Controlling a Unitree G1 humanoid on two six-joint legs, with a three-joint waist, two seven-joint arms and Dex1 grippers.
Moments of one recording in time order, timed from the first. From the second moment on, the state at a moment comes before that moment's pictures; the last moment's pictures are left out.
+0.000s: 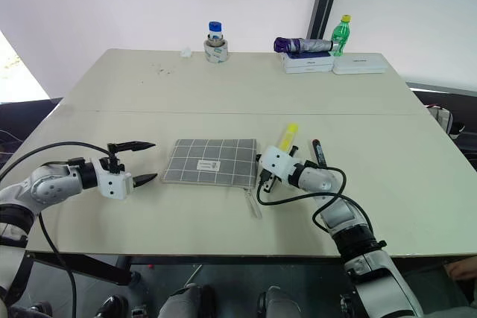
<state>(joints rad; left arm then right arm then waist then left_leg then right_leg) -0.71 0.87 -0.19 1.02 0.64 -1.25 -0.32 -0.53 -0.41 0.23 0.36 -0.18 -0.13 0.60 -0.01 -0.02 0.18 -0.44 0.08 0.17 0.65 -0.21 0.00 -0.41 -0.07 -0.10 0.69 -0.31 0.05</state>
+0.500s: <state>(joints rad) -0.76 0.90 -0.36 1.07 0.80 -1.26 -0.01 -0.60 -0.37 0.27 0.49 -0.25 -0.21 0.54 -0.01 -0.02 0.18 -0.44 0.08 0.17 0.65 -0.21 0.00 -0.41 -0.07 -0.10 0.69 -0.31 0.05</state>
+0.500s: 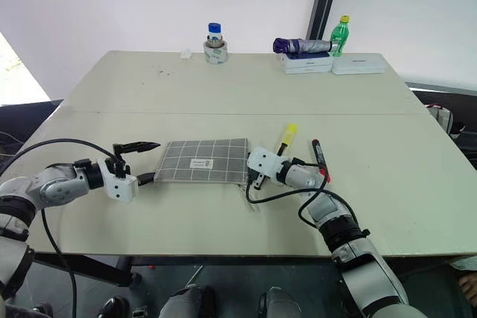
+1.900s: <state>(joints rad) -0.52 0.78 -0.30 0.95 0.09 -1.19 -0.47 -0.56 -0.42 0.08 0.26 0.06 0.01 0.71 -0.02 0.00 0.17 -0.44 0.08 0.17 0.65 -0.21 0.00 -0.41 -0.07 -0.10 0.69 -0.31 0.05</state>
